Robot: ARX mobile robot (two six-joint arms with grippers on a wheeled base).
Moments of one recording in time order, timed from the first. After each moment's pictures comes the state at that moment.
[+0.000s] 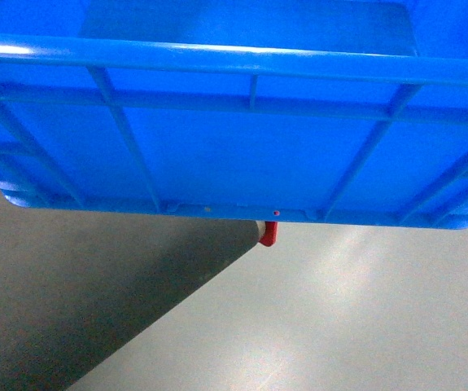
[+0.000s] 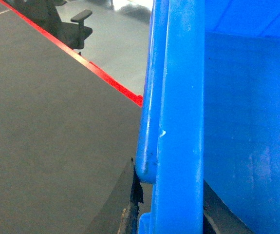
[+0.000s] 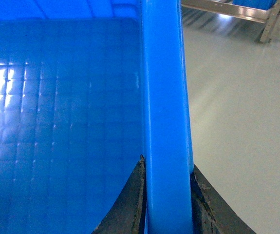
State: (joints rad) left arm -0.20 1.26 0.87 0.17 -0.19 -0.07; right arm 0.22 1.27 0.89 0.07 0.20 0.16
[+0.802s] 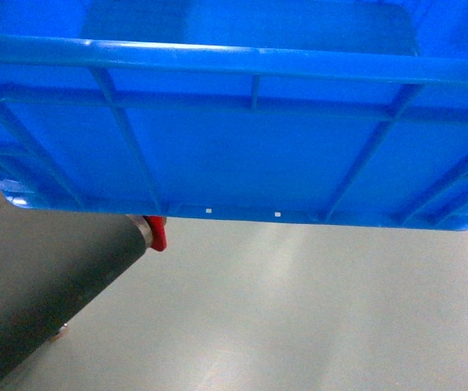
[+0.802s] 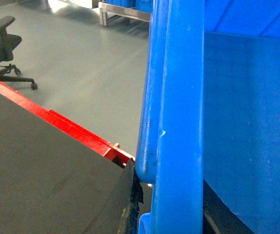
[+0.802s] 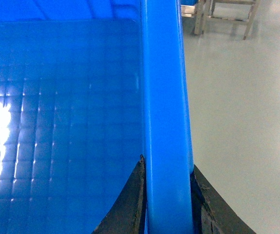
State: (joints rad) left arm -0.20 1.26 0.87 0.17 -0.19 -0.07; right arm 0.22 1.27 0.89 0.07 0.20 0.16
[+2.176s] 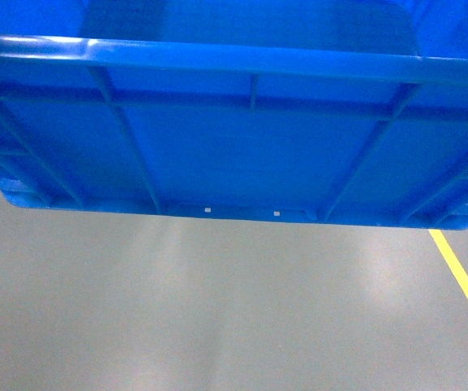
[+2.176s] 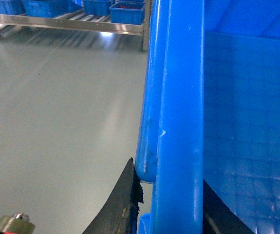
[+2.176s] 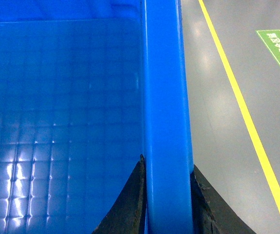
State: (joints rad) left arm -0.20 1.26 0.87 0.17 -0.19 -0.07; right arm 0.22 1.27 0.89 0.07 0.20 0.16
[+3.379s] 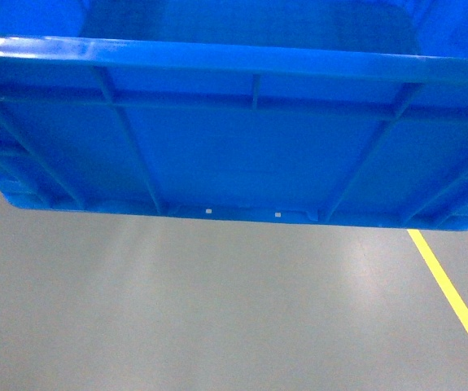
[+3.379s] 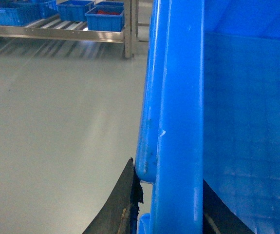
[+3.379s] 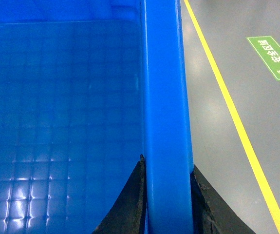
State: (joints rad) left arm -0.20 1.25 0.87 0.17 -0.19 -0.07; right arm 0.22 1.27 0.89 0.07 0.20 0.16
